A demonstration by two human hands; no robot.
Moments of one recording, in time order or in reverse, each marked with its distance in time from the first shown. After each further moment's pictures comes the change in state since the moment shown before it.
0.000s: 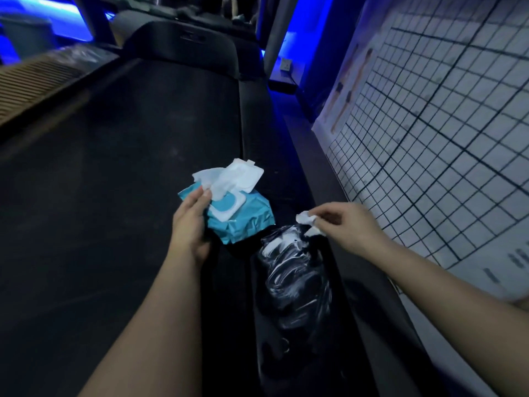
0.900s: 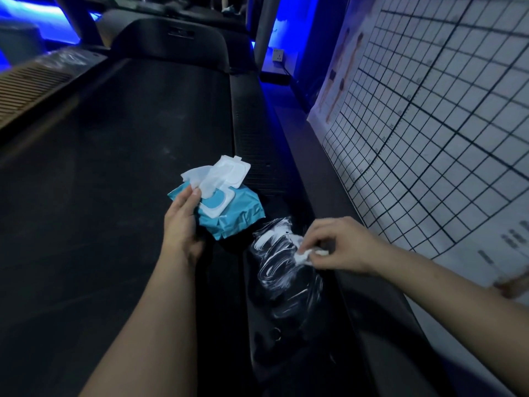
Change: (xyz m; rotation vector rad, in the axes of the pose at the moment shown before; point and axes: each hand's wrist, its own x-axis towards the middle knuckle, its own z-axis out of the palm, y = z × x) left_hand -0.001 -0.003 -0.002 0.006 0.008 0.018; right_hand -0.041 -0.006 -0.011 -0.065 -0.334 -0.222
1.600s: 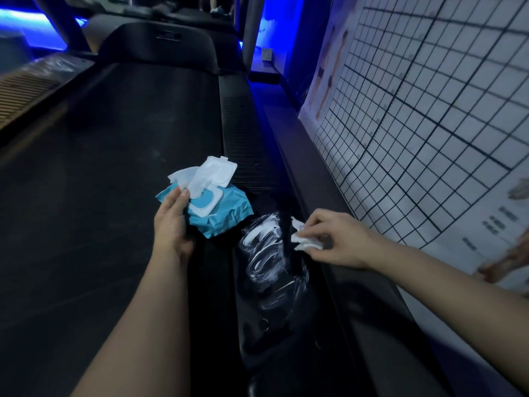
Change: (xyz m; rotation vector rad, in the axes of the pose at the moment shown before) left_hand -0.006 -0.002 0.003 0.015 0.023 0.026; right_hand -0.019 0.011 -0.005 -0.128 0.039 0.012
